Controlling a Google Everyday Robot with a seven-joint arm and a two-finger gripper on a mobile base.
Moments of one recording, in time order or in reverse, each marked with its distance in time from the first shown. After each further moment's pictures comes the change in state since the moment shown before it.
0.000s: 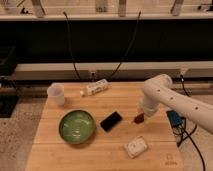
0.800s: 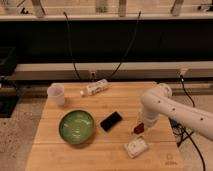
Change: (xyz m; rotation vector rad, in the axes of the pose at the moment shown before) arm -0.034 0.036 0.011 -0.018 0.003 -0.086
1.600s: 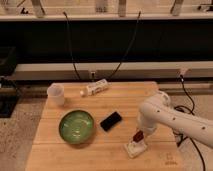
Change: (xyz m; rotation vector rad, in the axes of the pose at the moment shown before) arm -0.021 0.016 0.011 0.001 0.005 -0.072
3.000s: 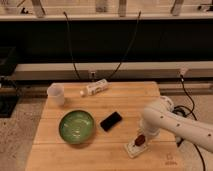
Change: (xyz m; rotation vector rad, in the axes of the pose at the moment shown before) arm -0.007 0.016 0.001 0.013 0.003 -0.036
